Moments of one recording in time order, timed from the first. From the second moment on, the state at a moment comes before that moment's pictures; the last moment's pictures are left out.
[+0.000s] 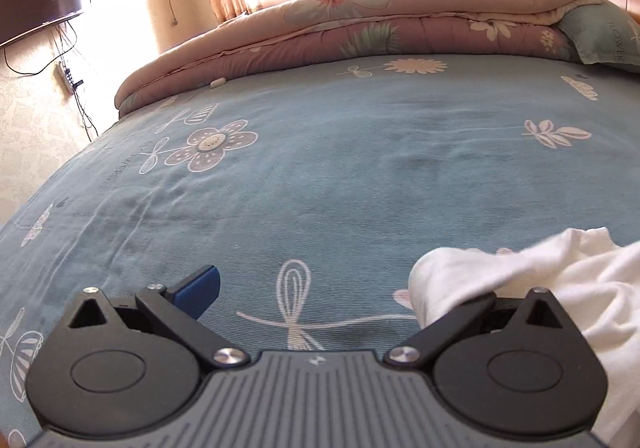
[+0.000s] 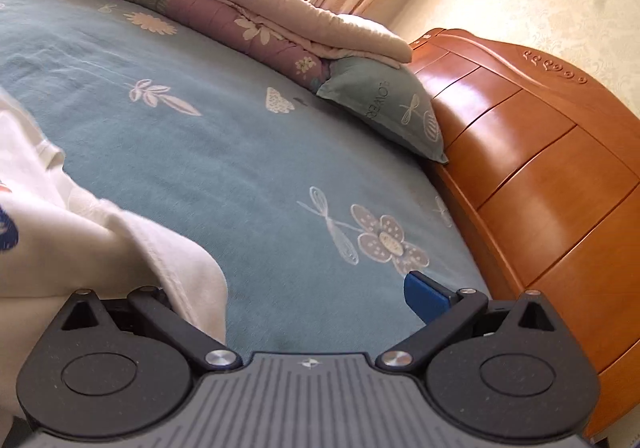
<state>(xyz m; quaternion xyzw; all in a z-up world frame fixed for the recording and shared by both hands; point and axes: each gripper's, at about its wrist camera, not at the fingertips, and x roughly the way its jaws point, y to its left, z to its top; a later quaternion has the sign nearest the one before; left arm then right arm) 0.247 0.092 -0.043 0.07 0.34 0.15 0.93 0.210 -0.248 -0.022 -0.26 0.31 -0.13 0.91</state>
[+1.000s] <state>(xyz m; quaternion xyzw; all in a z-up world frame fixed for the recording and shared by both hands) 0.354 0.148 -0.062 0.03 0.41 0.10 0.90 0.441 -0.227 -0.045 -0.29 0.31 -0.04 0.90</state>
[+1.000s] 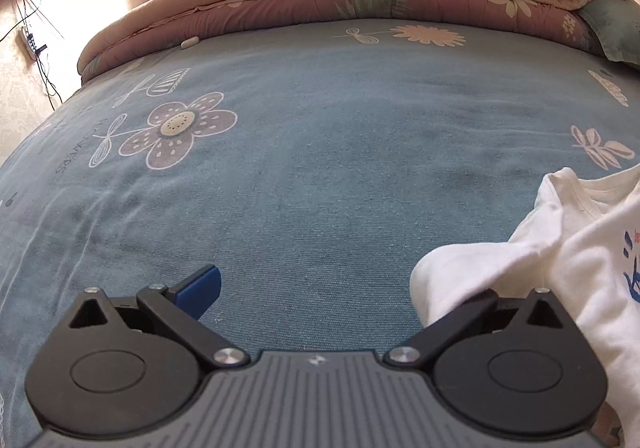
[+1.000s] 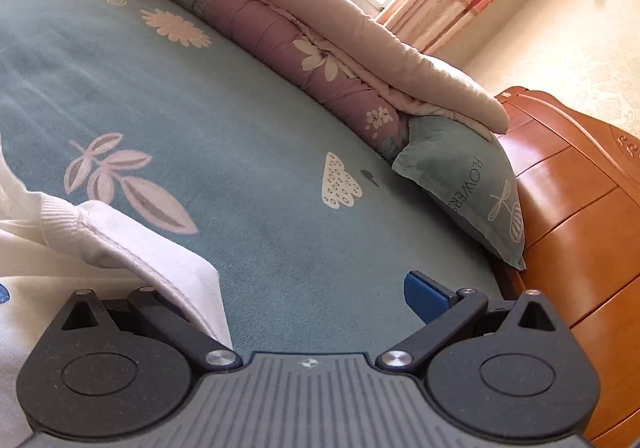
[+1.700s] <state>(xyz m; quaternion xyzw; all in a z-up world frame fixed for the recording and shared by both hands) 0.263 0.111 -0.028 0.02 0.39 0.00 0.92 0.235 -0.289 -0.019 -0.11 0.40 0.05 0.91</state>
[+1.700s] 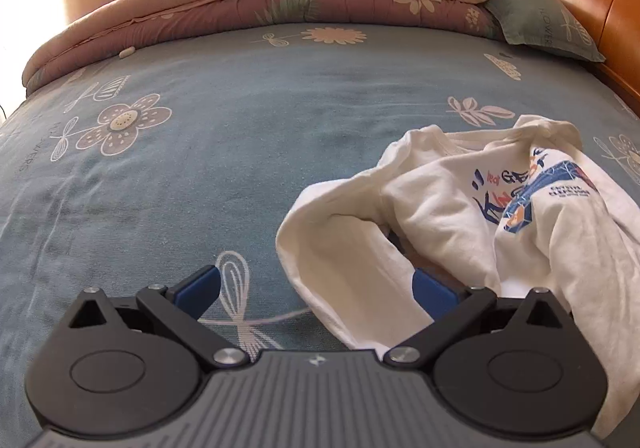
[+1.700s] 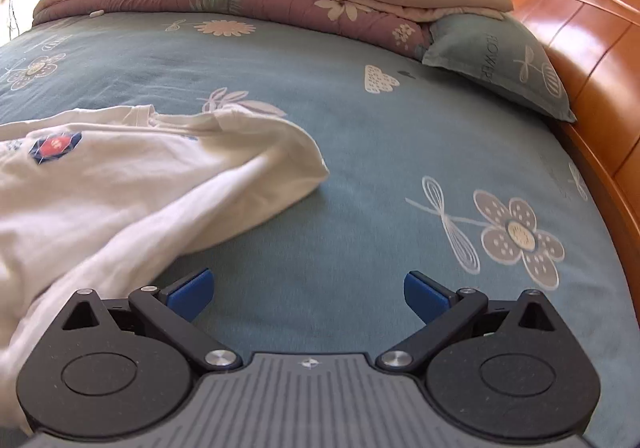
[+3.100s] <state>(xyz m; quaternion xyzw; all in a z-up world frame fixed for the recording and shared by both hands) 0.249 0.088 -0.059 -0.06 0.49 -0.03 0.87 0.138 -0.299 -0.063 0.02 0.46 0.01 0.89</state>
